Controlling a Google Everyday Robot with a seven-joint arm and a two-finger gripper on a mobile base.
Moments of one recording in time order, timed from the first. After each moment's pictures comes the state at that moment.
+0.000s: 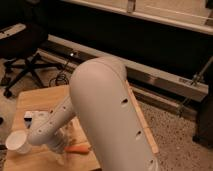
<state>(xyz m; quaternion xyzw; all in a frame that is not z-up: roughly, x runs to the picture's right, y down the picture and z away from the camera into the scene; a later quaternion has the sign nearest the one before) -0.201 0.313 0.753 -0.33 0.14 0.07 0.93</state>
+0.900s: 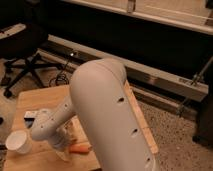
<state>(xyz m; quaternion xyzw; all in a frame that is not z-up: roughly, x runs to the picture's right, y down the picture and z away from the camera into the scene) -0.196 0.311 0.765 -0.35 0.15 0.06 0.92</state>
